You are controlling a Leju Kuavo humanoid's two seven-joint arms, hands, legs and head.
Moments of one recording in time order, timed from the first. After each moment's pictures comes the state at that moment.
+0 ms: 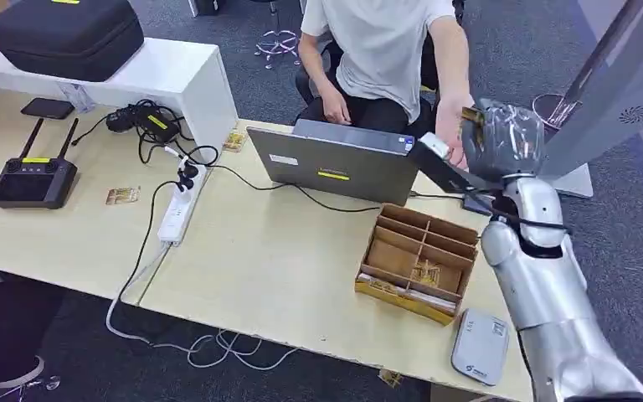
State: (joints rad) left arm -0.06 -0.27 0.43 -0.21 -1.12 -0.06 0.04; right arm -0.91 0.05 0.31 -0.90 1.20 -0.34 0.06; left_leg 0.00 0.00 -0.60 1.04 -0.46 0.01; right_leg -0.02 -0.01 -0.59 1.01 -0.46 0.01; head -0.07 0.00
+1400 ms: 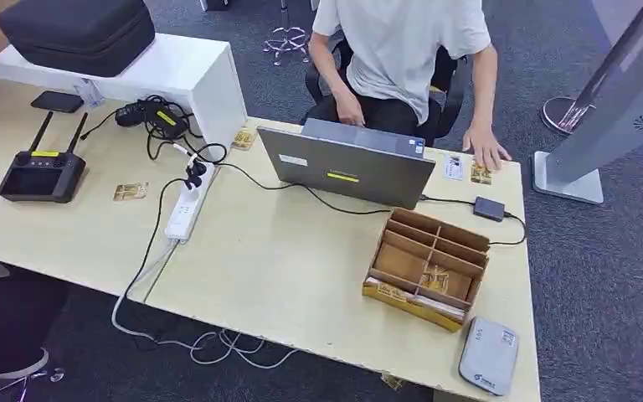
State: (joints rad) left arm -0.05 -0.27 0.46 -0.21 -1.09 -0.03 0.07; right arm -0.51 -0.49 -0.29 -0.46 1.10 -0.54 0.11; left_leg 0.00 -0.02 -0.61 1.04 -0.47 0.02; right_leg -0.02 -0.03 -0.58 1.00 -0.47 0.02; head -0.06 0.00
